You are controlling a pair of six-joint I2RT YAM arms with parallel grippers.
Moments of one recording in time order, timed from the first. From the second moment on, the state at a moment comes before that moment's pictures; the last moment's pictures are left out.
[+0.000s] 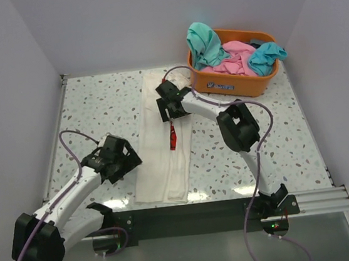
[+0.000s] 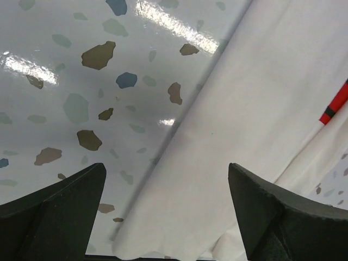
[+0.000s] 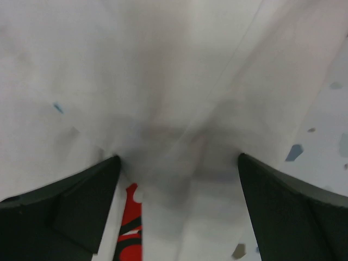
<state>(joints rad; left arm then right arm) -0.46 0.99 0.60 -0.69 -0.17 -0.96 0.67 2.28 1.88 -0.63 0.33 0.40</state>
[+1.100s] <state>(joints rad) -0.39 0.96 0.44 -0.53 0.08 -0.82 0.66 2.34 2.07 -0.61 0.09 0.00</state>
